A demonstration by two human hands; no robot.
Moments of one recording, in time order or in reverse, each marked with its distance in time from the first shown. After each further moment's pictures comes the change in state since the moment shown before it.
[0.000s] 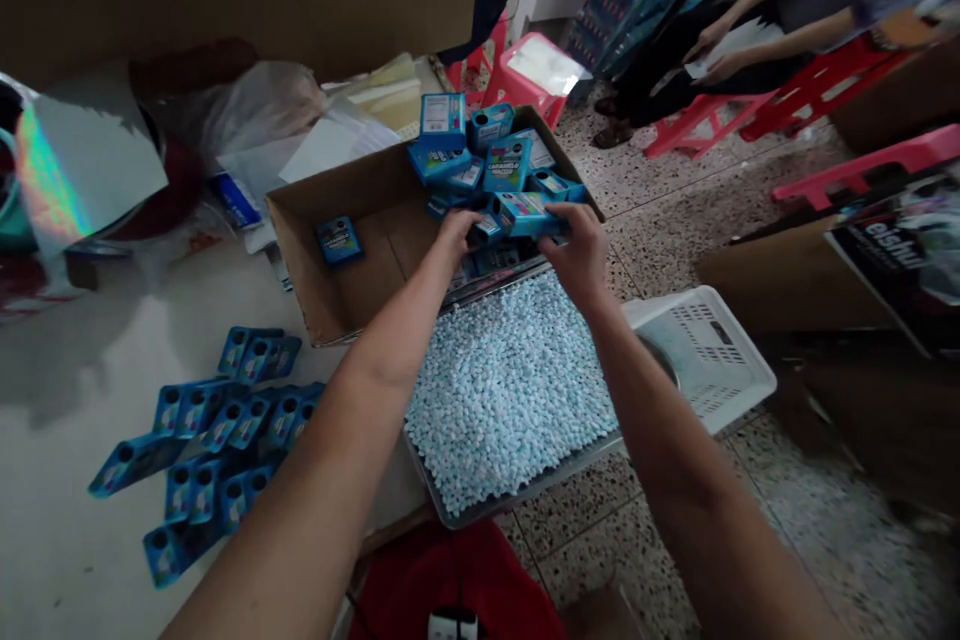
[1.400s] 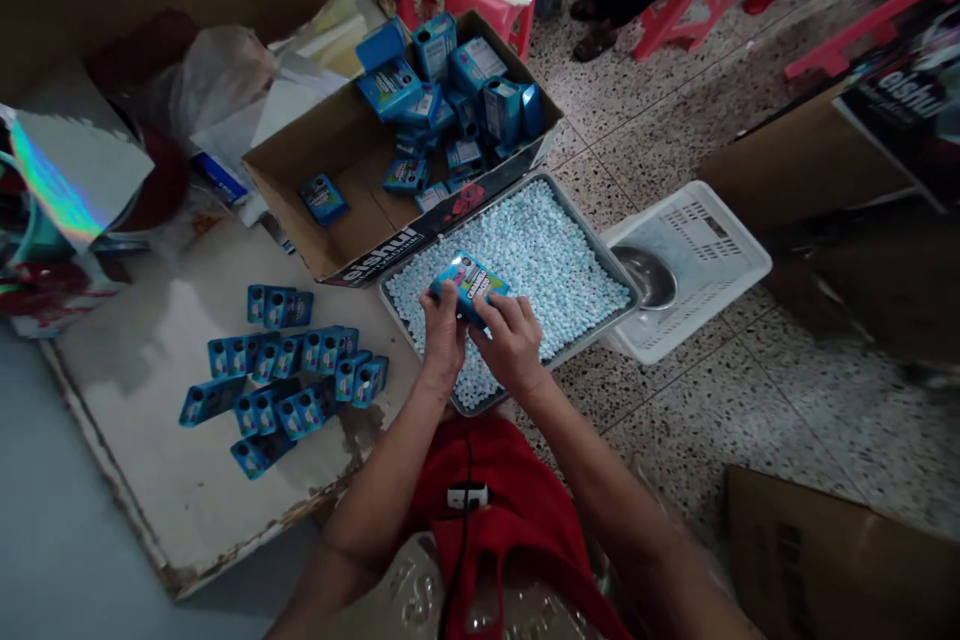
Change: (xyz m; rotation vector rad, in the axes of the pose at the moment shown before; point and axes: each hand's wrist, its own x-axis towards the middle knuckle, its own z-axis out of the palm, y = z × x) left_hand -0.296 -0.122 -0.024 -0.381 0.101 0.014; right_hand -0.264 -0.120 -0.018 0.005 -0.019 0.072
